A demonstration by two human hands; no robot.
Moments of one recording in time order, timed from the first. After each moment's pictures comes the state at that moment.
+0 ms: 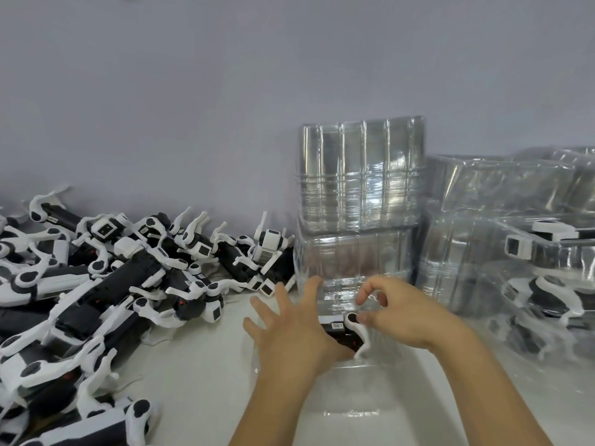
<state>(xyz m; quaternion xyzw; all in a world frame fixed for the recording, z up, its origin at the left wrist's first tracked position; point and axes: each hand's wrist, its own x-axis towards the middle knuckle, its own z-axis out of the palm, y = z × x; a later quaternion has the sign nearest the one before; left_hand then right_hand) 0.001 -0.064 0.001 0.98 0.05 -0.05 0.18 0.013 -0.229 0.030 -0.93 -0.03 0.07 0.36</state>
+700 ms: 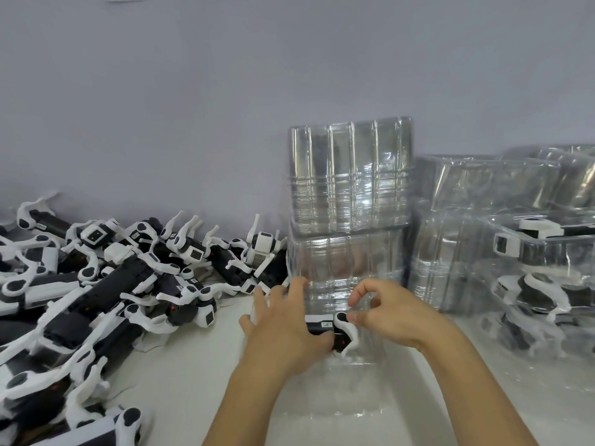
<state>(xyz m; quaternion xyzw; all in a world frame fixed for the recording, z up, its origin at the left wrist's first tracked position) 0.004 -0.050 0.001 0.98 -0.02 0.01 0.21 0.017 -0.232 0.023 -0.90 -0.01 0.08 0.42</state>
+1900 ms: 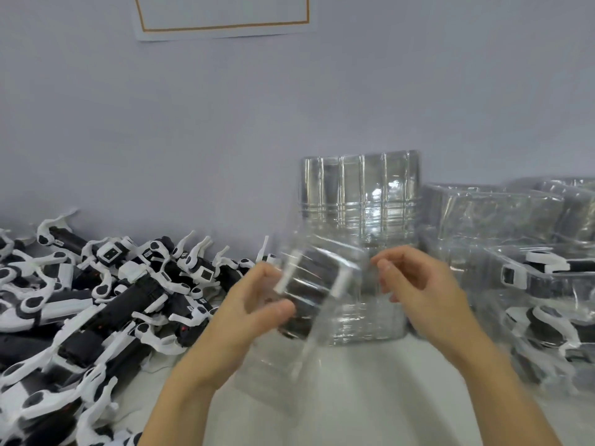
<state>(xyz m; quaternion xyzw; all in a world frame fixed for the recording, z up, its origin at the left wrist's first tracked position) -0.009 0.011 0.059 0.74 -0.17 0.04 0.65 0.010 -0.240 0.059 -0.76 -0.16 -0.21 0.59</state>
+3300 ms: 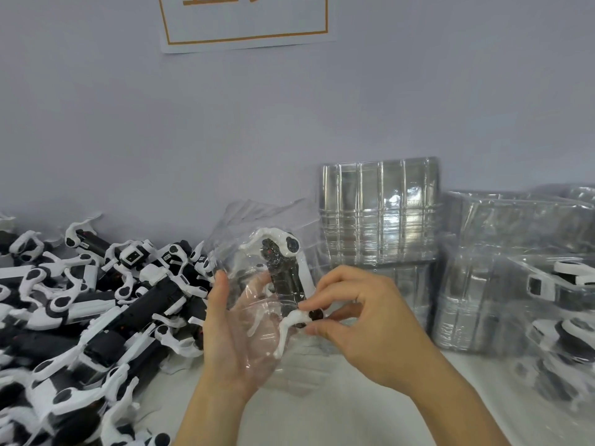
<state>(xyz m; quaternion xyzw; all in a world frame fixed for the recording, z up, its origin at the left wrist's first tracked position) -0.007 0.012 0.036 0.39 -0.01 0.02 0.92 -0.014 -0.164 0.074 -0.79 -0.30 -0.14 0.52</state>
